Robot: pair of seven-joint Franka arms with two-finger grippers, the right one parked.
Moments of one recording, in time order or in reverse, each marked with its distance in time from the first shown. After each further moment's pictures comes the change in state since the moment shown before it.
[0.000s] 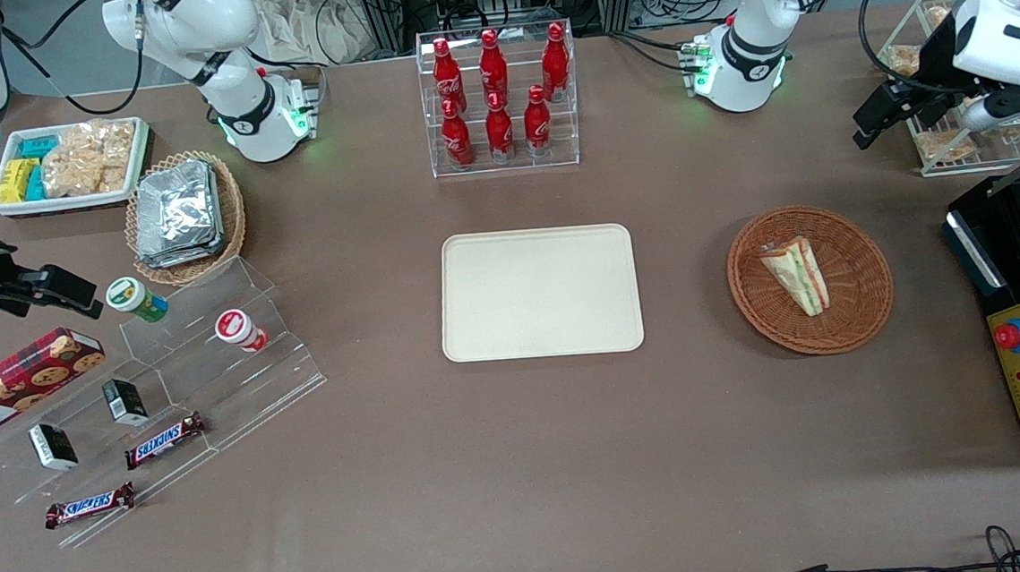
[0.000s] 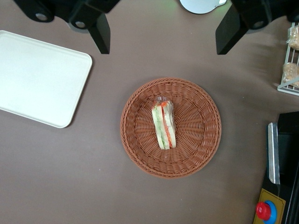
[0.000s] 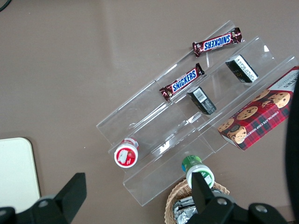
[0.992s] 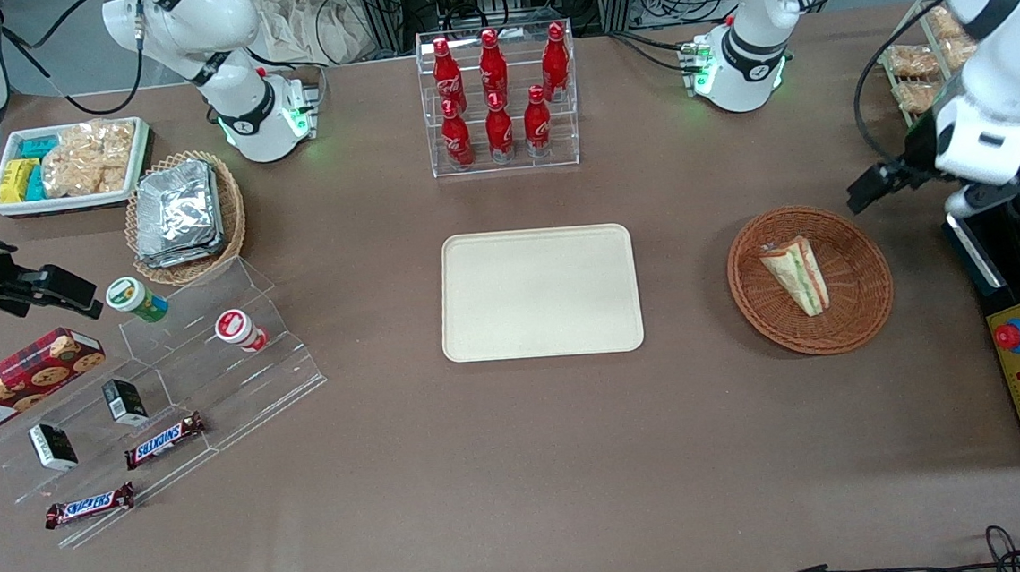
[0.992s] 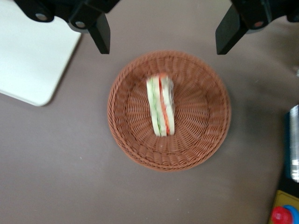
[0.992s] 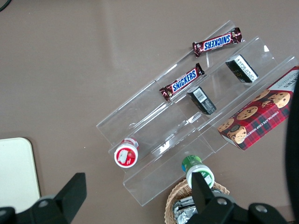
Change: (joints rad) arm 0.018 0.162 0.030 -0.160 0.005 0.297 0.002
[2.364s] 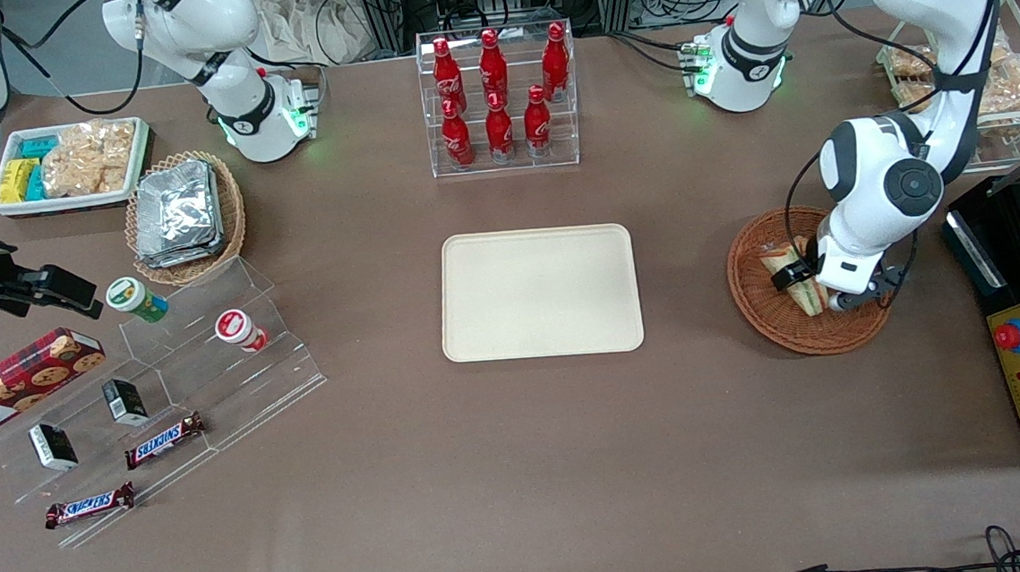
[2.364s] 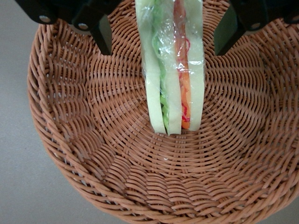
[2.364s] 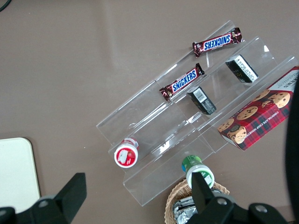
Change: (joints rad) arm -0.011 0.376 -0.003 -0.233 0.025 0.547 -0.054
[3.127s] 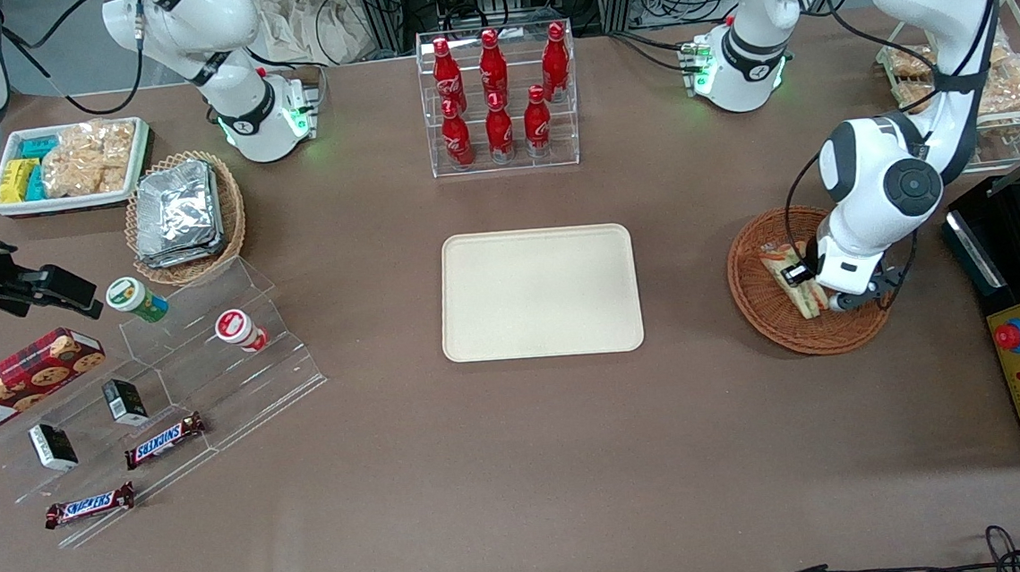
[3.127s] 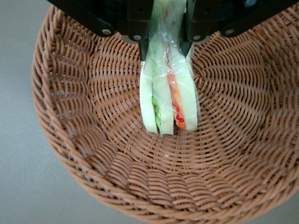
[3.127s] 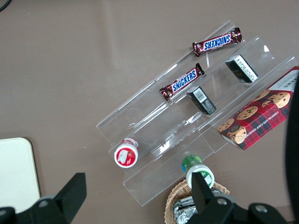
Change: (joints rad) arm -0.001 -0.007 0.000 0.004 0.000 0.003 -0.001
